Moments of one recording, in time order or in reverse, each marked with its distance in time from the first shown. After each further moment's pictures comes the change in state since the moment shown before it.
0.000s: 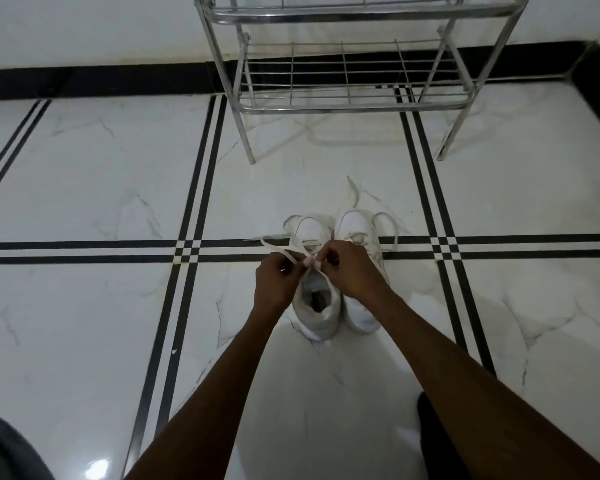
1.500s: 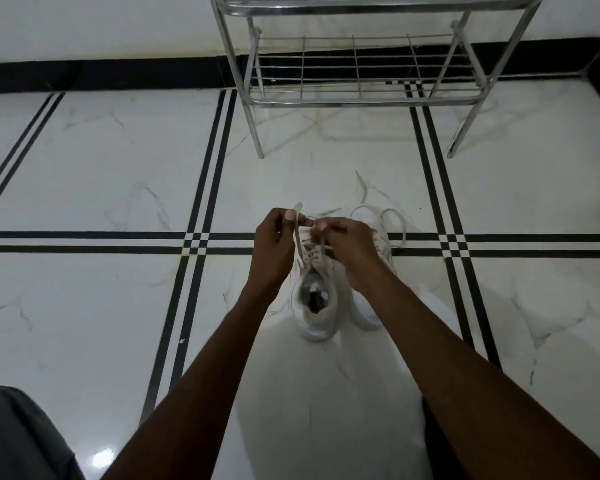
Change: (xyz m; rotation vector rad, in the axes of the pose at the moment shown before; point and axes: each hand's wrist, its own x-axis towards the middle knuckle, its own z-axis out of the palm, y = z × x) left_hand 0.010 0.033 -0.021 -0.205 0.092 0.164; right_hand 0.011 -0.040 0.000 0.670 0.119 0.279
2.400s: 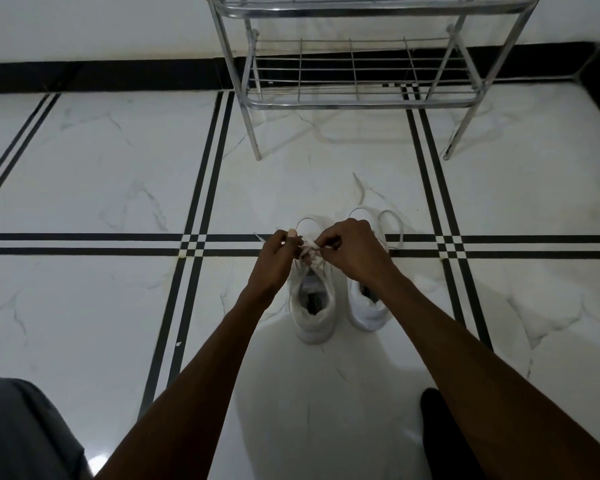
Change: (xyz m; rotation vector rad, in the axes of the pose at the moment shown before) left_hand -0.001 -0.022 0.001 0.049 -0.142 -0.233; right_hand -0.003 -0.003 -0.027 -0.715 -0.174 -0.497
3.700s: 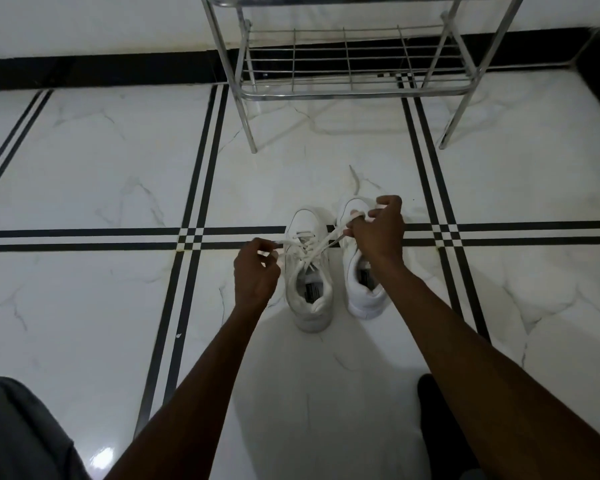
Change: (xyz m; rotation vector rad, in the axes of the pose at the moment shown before) left_hand -0.014 -0.045 -0.011 0.284 0.327 0.116; right_hand 0.001 0.027 -0.002 0.519 0.526 0.533
